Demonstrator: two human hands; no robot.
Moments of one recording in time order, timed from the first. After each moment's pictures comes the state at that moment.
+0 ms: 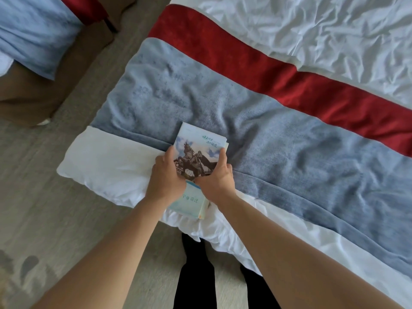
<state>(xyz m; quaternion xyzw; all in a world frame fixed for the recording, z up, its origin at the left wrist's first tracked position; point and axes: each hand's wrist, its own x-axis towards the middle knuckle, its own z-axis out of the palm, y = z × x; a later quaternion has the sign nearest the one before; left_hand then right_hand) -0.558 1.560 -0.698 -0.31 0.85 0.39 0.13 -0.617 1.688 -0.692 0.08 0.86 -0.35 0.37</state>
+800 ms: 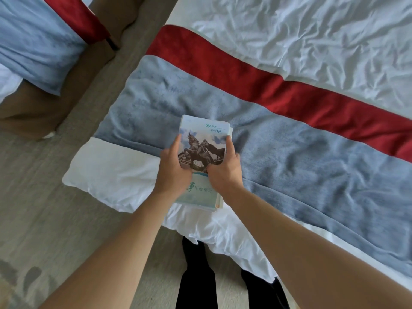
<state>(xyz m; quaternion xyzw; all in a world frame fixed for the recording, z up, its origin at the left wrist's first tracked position) -0.586 1.574 -0.669 -0.33 0.80 0.49 0.07 -0.643 1.703 -0.655 0.10 0.81 -0.49 0.30</state>
